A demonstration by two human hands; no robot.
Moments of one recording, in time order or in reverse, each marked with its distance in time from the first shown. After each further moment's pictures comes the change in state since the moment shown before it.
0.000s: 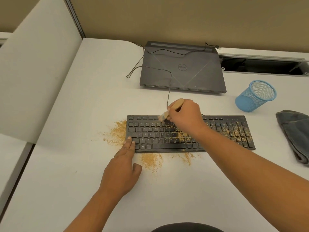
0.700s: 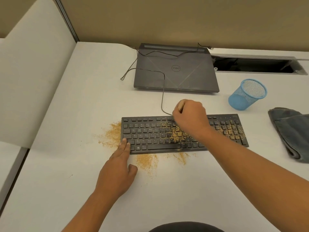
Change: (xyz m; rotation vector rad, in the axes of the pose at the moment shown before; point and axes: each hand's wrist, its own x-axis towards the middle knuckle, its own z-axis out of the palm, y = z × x) left_hand 0.000 0.002 0.001 0.041 0.007 0.003; right_hand -0.004 0.016 -0.020 -0.210 0.091 -0.015
